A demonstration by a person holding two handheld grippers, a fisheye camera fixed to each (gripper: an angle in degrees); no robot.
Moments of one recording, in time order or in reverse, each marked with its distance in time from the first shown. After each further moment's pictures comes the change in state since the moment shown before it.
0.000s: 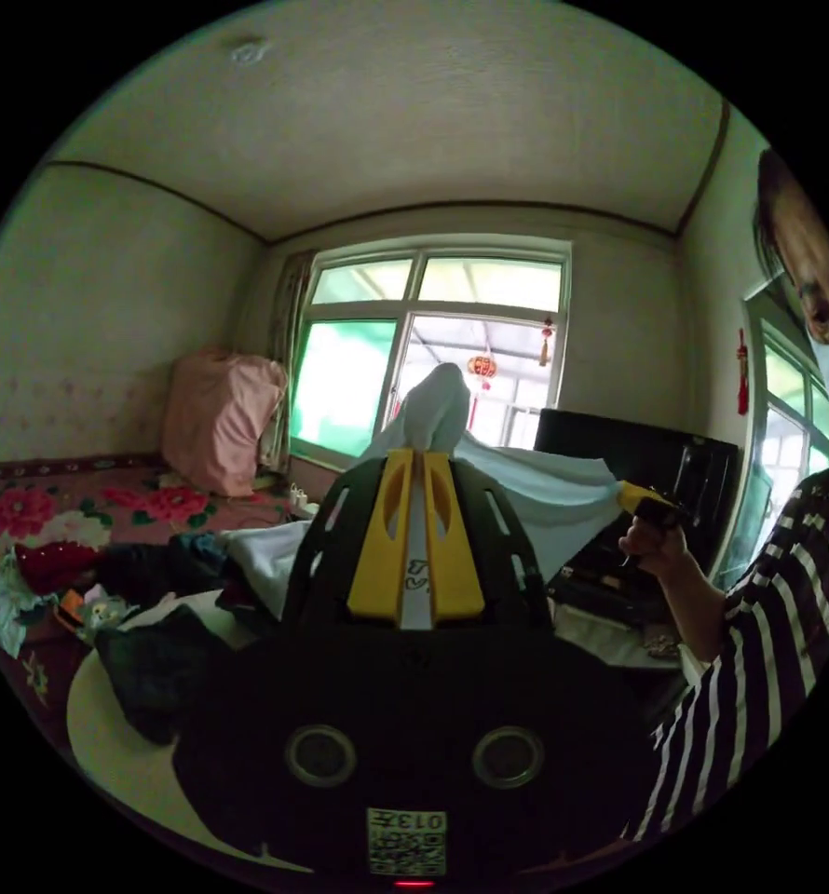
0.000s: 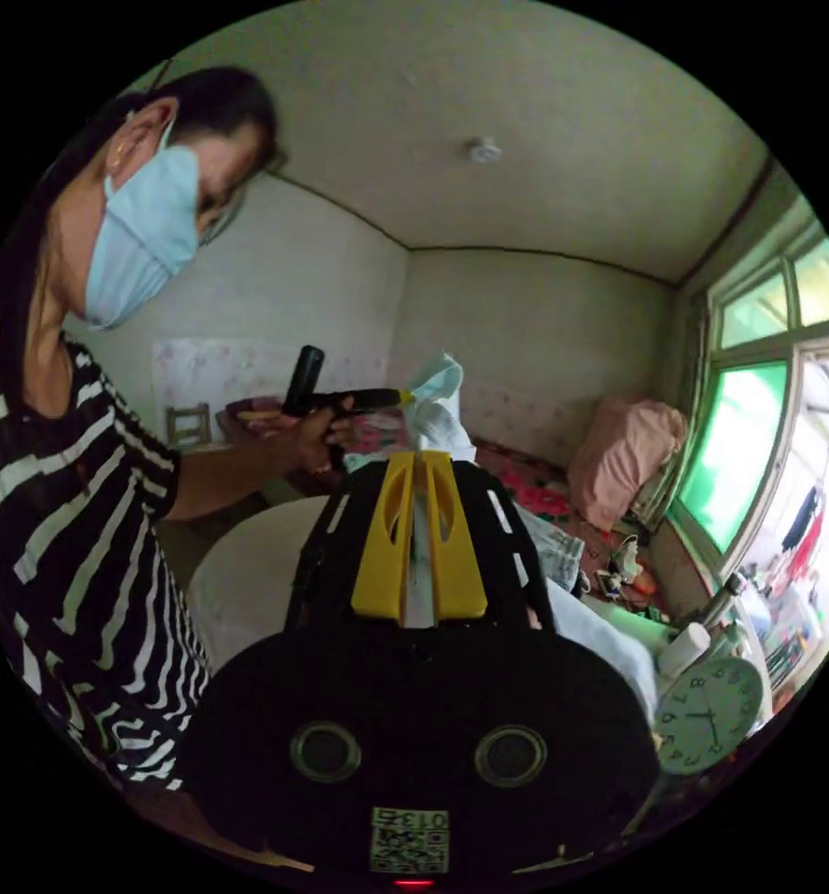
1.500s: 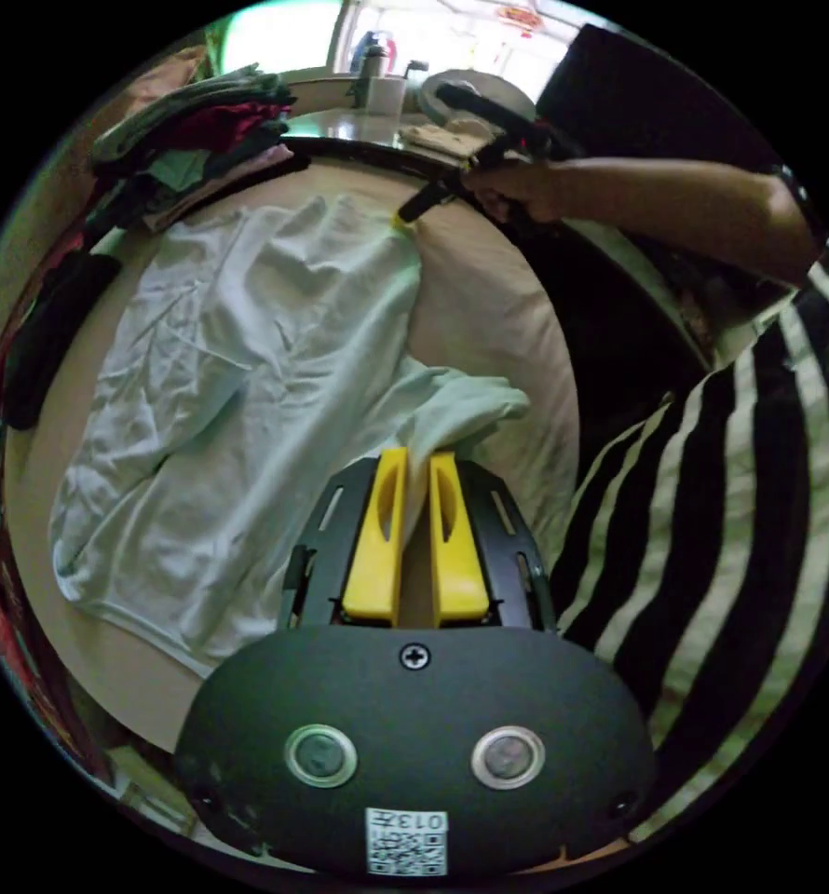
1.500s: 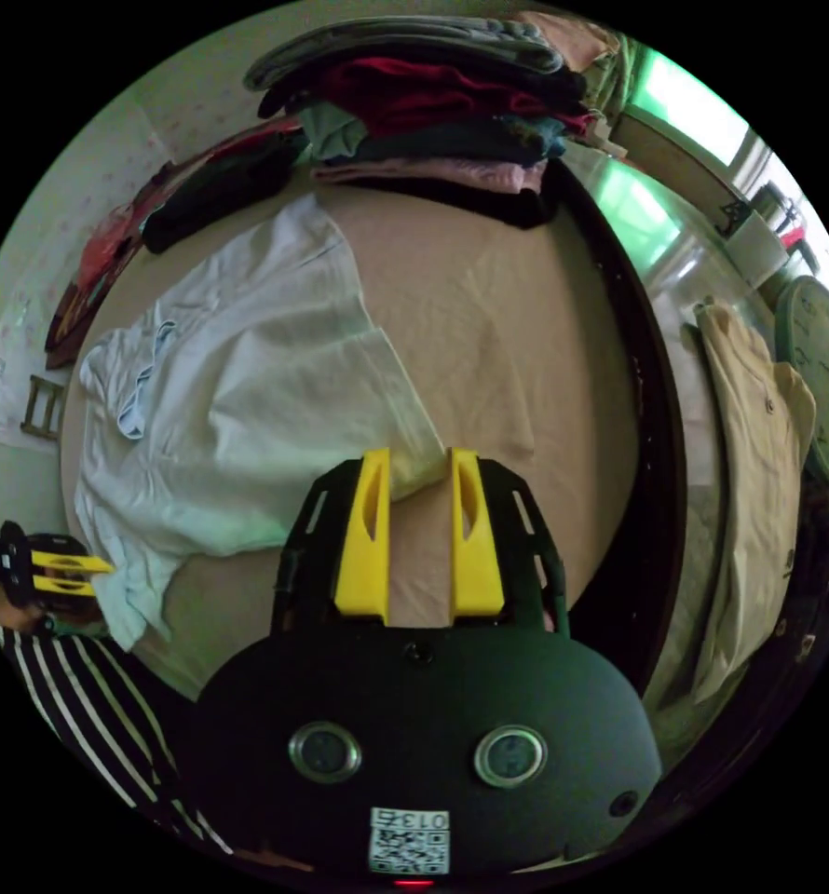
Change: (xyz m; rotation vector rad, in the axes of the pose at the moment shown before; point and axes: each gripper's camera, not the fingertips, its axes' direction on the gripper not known) left arm 0.124 0.365 0.074 -1.141 -0.030 -0.024; right arm -0.008 0.336 0.215 -0.995 0.126 0.591
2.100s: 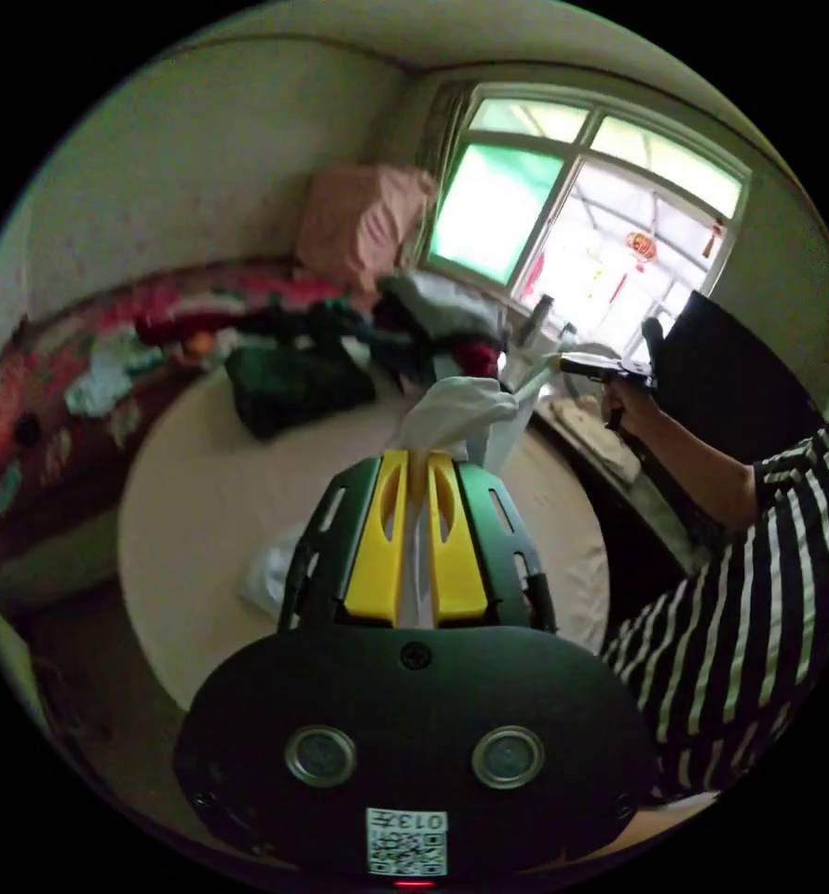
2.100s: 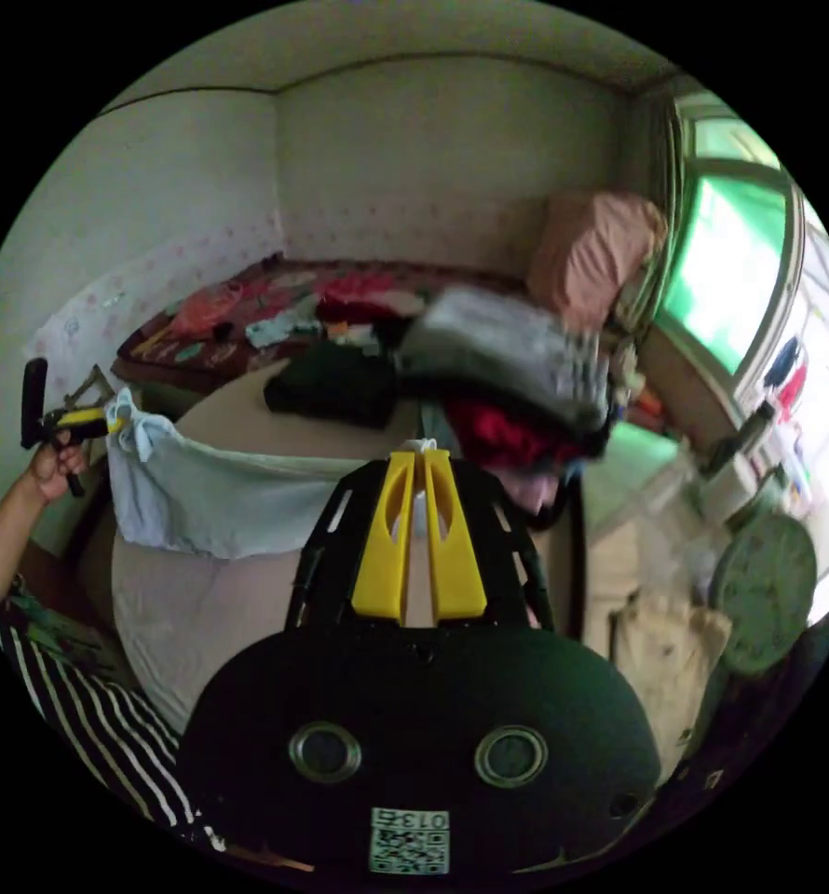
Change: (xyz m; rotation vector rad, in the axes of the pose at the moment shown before) left arm -0.138 0.092 -0.253 0.648 -0.217 -0.339; right arm -0.046 -0.041 -0.175 0.565 0.006 -0.256
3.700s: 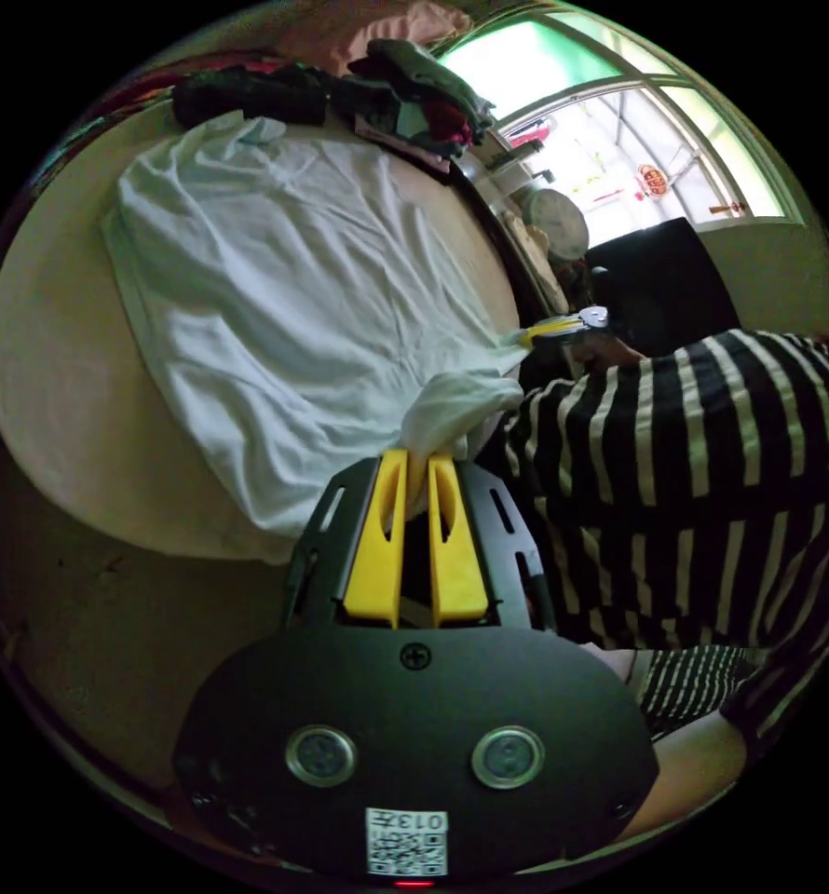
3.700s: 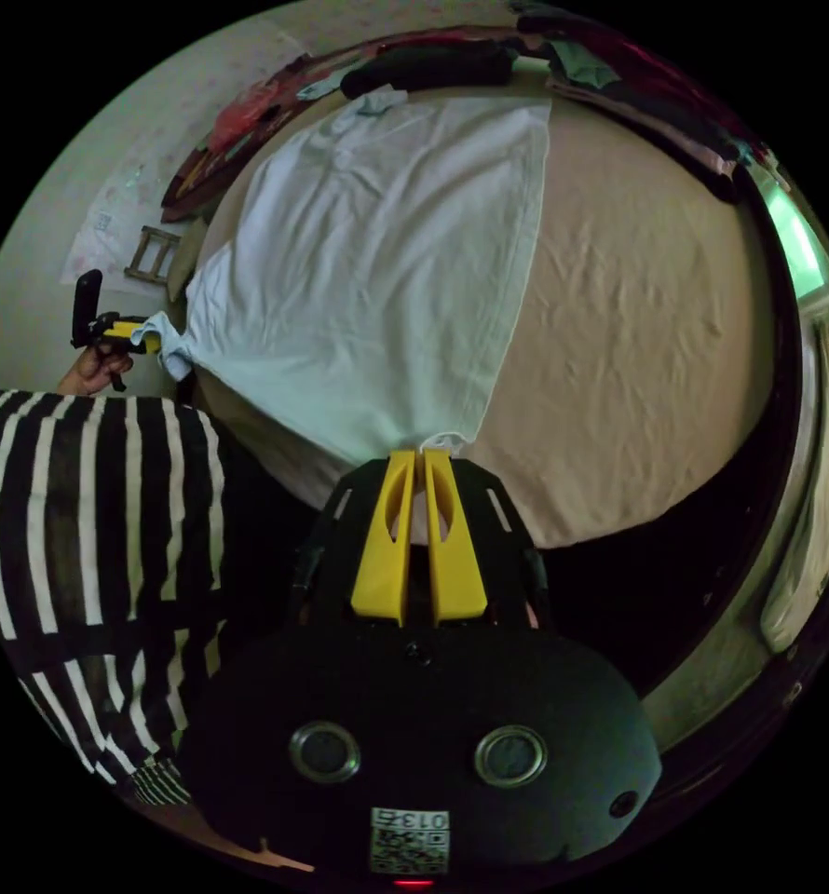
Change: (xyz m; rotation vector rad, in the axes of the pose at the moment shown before) left arm -0.034 0.136 0.033 -0.604 0.428 -0.215; right arm -0.019 0.175 0.150 -0.795 -0.404 0.035
